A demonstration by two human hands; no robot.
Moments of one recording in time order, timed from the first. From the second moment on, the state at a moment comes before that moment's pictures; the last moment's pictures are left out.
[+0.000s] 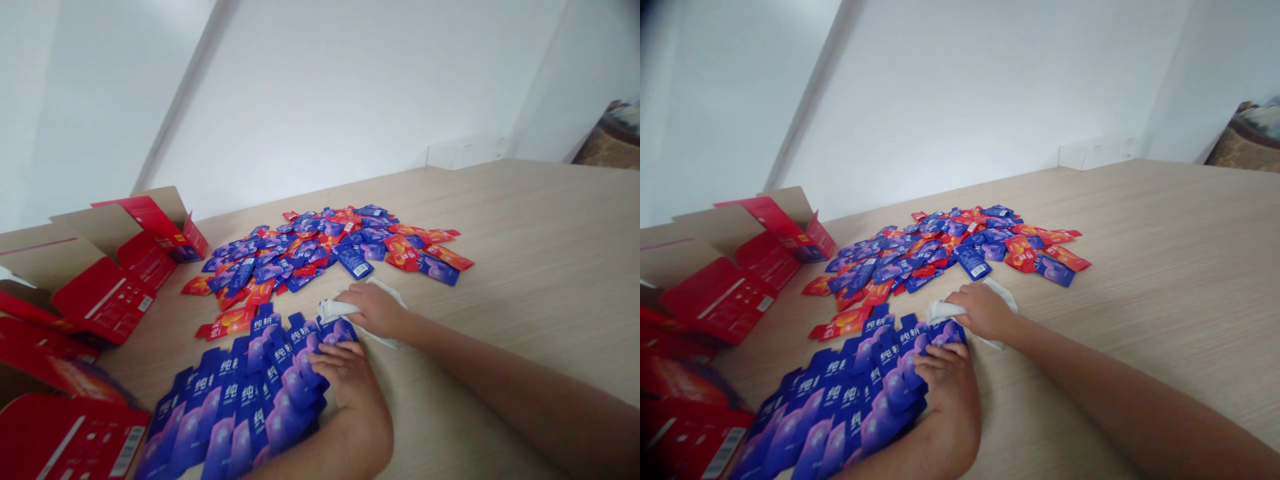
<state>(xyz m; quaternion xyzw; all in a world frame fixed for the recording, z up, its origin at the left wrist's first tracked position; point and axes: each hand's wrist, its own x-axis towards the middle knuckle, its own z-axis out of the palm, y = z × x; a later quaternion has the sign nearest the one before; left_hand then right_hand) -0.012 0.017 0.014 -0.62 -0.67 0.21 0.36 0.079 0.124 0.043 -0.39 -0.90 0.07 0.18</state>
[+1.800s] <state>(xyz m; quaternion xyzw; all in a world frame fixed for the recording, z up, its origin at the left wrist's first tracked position) -0.012 0.020 0.013 -0.61 -0.70 0.17 0.33 0.068 0.117 0.041 -0.32 -0.93 0.13 0.14</state>
